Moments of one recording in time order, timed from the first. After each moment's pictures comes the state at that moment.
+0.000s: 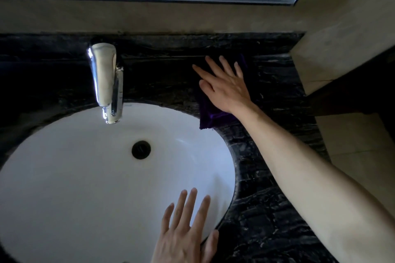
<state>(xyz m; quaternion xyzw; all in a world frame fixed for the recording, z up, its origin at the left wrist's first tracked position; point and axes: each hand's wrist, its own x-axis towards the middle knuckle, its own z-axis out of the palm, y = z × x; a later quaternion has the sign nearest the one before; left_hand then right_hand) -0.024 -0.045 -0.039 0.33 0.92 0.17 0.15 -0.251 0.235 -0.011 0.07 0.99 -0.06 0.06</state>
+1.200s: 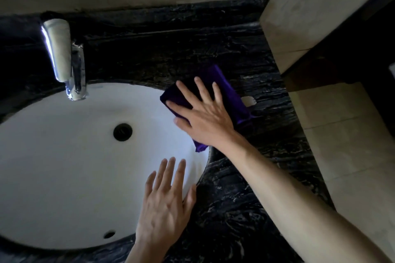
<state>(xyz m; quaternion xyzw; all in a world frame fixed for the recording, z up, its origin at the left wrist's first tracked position) -0.021 -0.029 -0.021 0.31 0.92 0.13 0.20 -0.113 0.188 -0.024 0.01 1.00 -0.02 0.02</state>
